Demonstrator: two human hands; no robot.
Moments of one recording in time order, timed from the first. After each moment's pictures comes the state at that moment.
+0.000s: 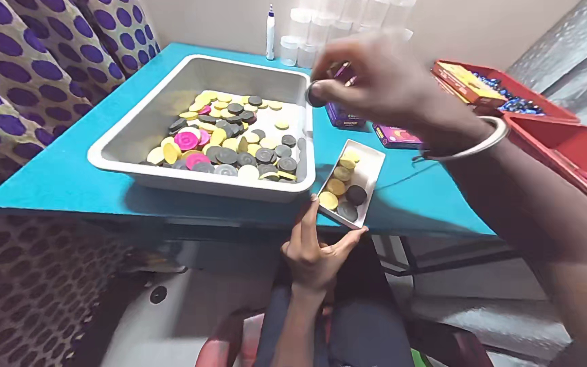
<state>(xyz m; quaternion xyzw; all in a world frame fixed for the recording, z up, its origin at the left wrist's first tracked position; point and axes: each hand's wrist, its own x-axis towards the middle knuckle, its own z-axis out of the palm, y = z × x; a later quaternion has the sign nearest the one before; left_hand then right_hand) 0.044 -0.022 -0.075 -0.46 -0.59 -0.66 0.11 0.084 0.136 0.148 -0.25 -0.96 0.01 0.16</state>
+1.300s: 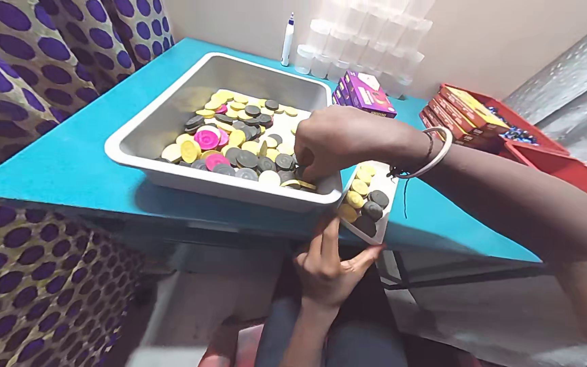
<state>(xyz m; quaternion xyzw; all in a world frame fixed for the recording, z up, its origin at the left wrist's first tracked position) 0.030 -0.027 -0.074 -0.45 -0.59 -0.66 0.10 -0.011 0.107 0.127 -0.27 -0.93 -0.08 -0.22</state>
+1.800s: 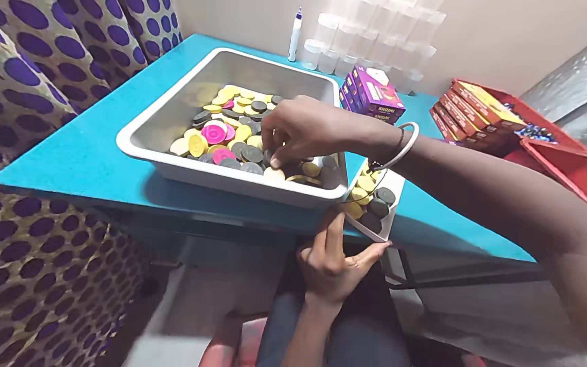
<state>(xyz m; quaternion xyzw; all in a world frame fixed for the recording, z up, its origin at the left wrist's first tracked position) 0.021 -0.029 -0.074 -0.45 -0.59 -0.66 0.10 -0.047 0.121 0.107 -0.17 -0.98 0.10 -0.09</state>
